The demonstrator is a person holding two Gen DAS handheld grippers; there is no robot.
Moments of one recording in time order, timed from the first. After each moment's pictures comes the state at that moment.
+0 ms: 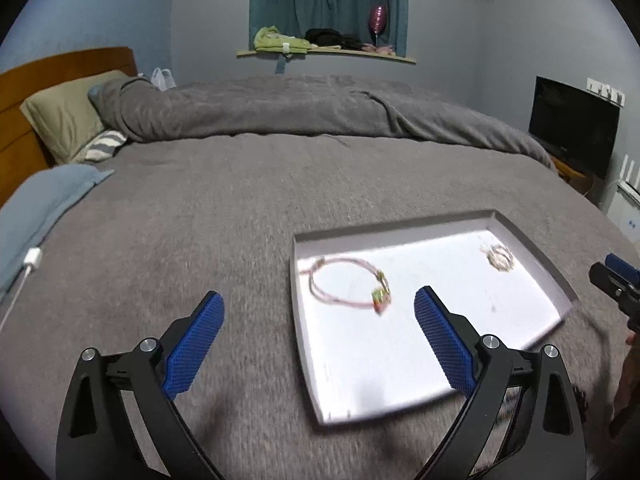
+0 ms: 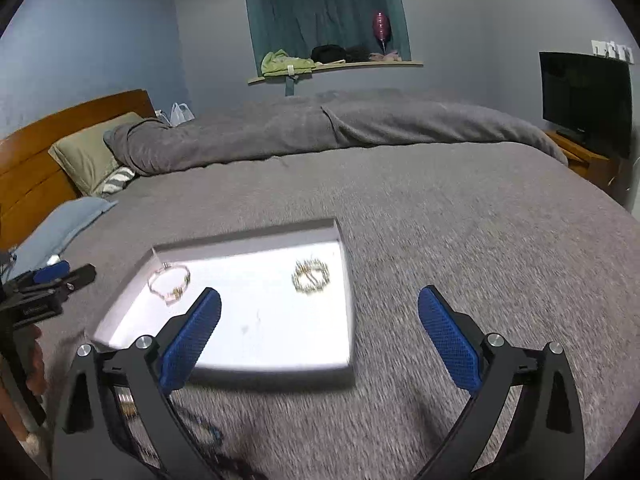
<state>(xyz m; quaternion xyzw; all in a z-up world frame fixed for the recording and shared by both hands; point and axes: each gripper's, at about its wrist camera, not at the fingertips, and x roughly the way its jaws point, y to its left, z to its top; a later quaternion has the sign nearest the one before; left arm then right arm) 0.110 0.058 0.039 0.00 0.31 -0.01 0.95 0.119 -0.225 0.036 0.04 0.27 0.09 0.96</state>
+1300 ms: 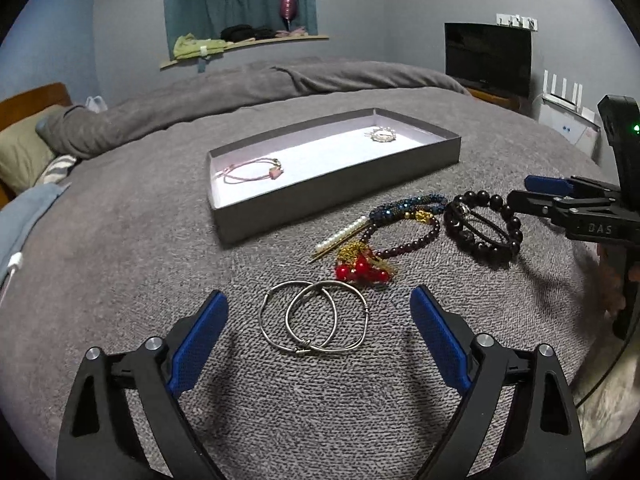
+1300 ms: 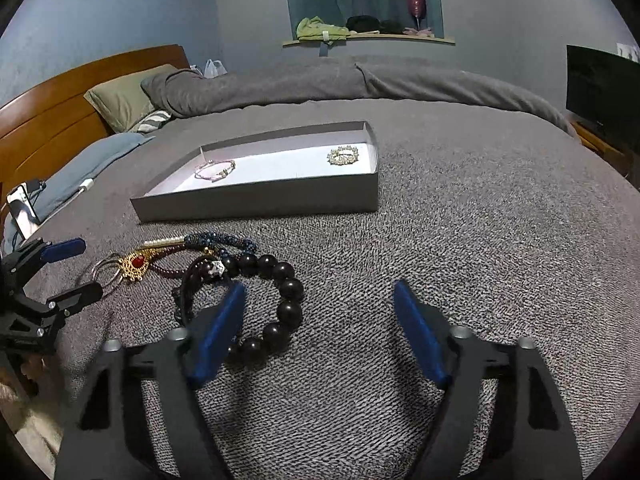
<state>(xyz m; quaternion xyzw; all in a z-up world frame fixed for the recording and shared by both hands) -0.024 0.014 -0.017 0.08 0.32 -0.13 0.93 0.018 -0.222 -0.016 0.01 0.33 0.14 0.93</state>
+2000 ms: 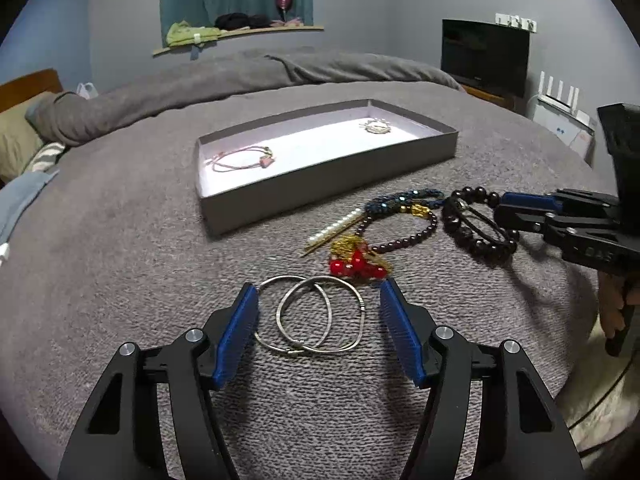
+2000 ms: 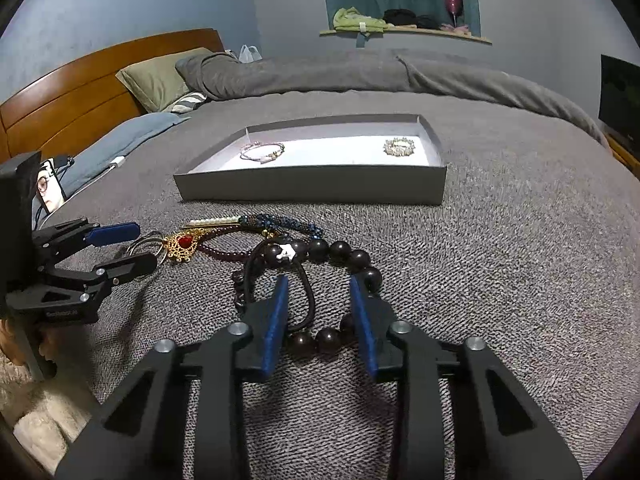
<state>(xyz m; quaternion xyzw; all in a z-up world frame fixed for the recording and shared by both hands) -0.017 0.015 -0.021 0.07 0.34 -0.15 0.93 0.013 -0.188 -0.018 0.00 0.34 0.21 0.92</state>
